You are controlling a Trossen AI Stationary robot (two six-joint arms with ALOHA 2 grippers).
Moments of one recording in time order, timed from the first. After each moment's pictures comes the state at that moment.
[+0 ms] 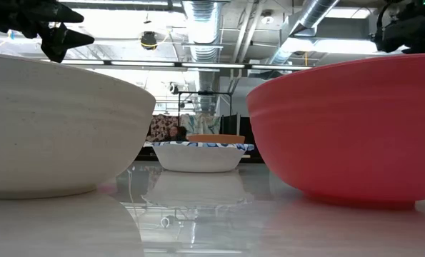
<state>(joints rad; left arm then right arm) 0.04 0.09 0.41 -0.35 -0.12 -0.21 0.12 0.93 0.94 -1.57 0.15 1.24</state>
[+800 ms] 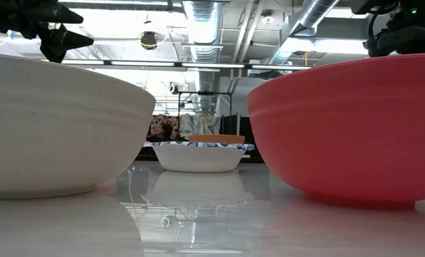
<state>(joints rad) 0.04 0.09 0.41 -0.36 -0.12 -0.23 -0.01 0.97 0.94 -1.57 0.13 1.06</state>
